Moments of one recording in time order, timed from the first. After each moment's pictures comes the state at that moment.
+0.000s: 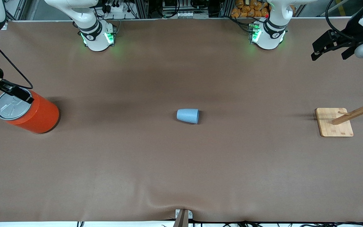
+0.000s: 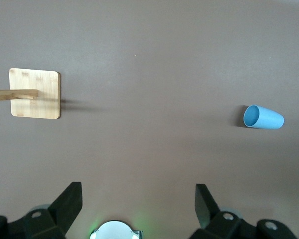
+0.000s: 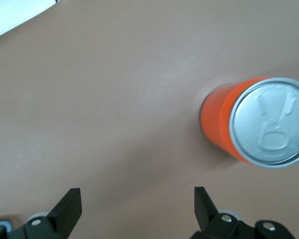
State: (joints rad) left arm 0.00 -0.05 -0.17 -1.43 -0.05 1.37 -0.23; right arm -0.01 -0.03 -0.04 -1.71 -0.01 1.73 0.40
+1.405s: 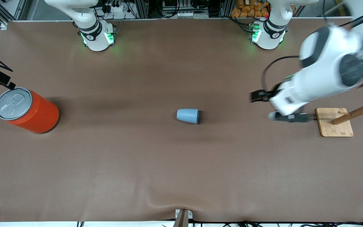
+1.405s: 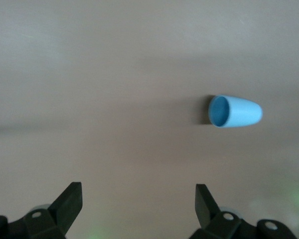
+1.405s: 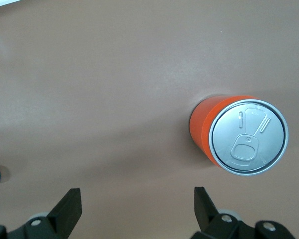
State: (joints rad) left arm -0.14 0.27 -0.21 -1.62 -0.22 1.72 -0.24; right arm 0.00 -0.02 -0.11 -1.56 0.04 1.56 0.10
